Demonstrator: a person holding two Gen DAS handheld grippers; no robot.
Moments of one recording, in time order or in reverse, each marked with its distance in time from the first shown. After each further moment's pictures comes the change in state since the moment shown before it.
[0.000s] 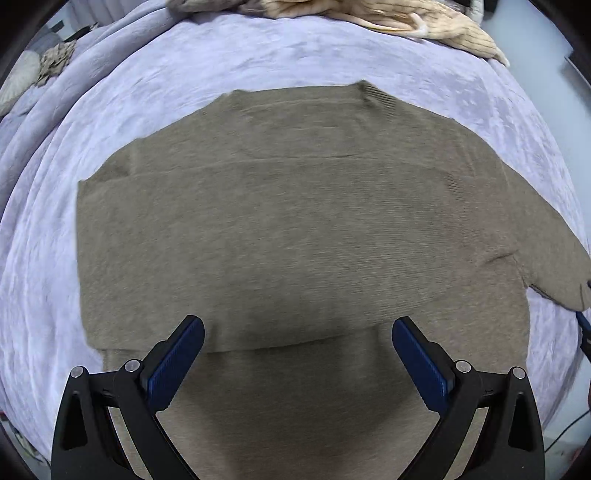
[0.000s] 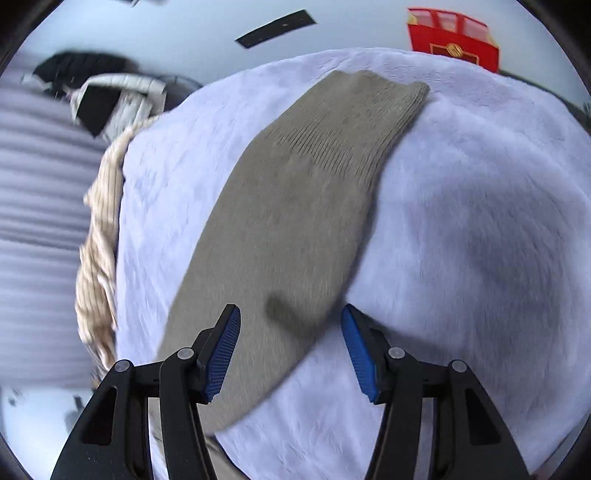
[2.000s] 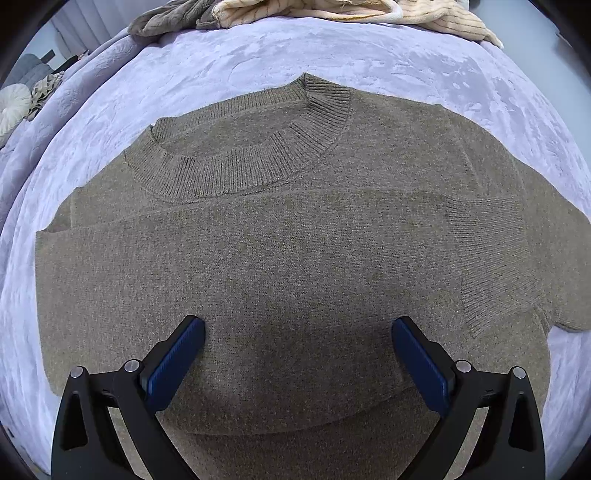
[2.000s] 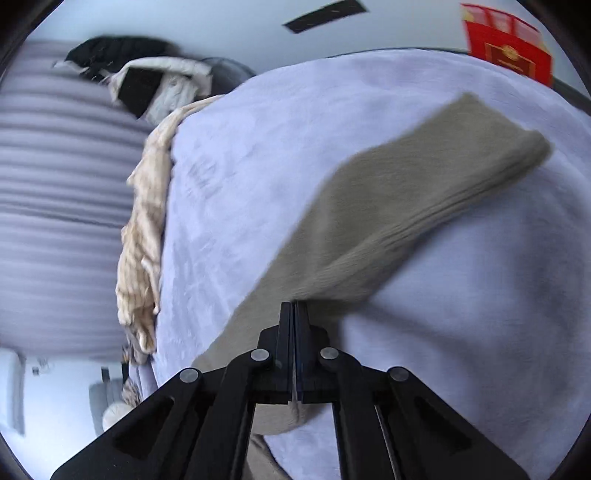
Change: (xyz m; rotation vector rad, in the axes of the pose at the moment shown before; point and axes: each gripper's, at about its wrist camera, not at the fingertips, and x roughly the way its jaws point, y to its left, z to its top) left arm 0.038 -0.042 0.032 0.048 -0.051 0.082; right arm 0.010 0.066 0.000 -0.164 0.067 0.149
